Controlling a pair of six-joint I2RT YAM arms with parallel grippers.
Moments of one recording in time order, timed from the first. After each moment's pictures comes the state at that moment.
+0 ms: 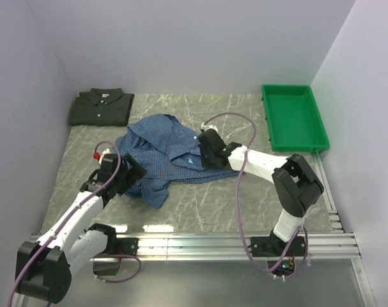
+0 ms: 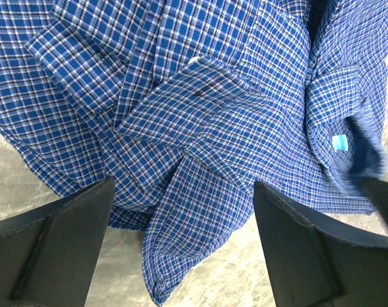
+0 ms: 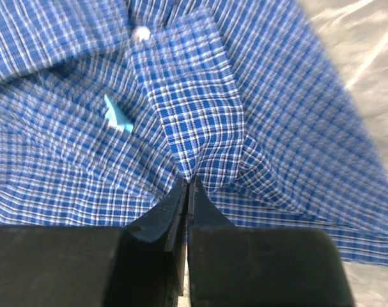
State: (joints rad) left arm -0.23 0.91 0.49 -0.38 -0.05 -0.91; right arm 0.71 1.73 1.09 -0.29 0.20 0.43
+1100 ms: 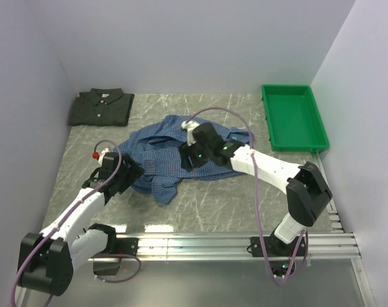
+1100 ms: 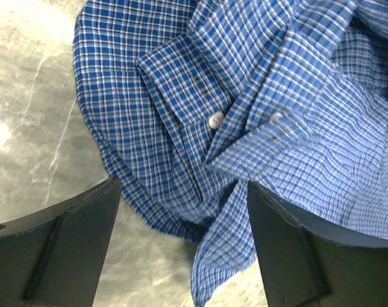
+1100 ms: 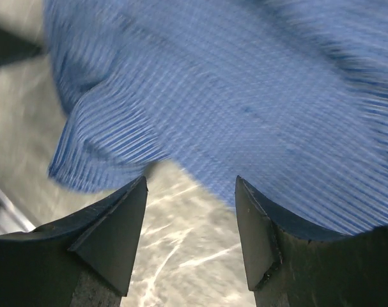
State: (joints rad) left arm -0.22 0.97 0.49 -0.34 -0.09 -0.93; right arm 0.76 1.61 1.21 -0.34 -0.11 0.22
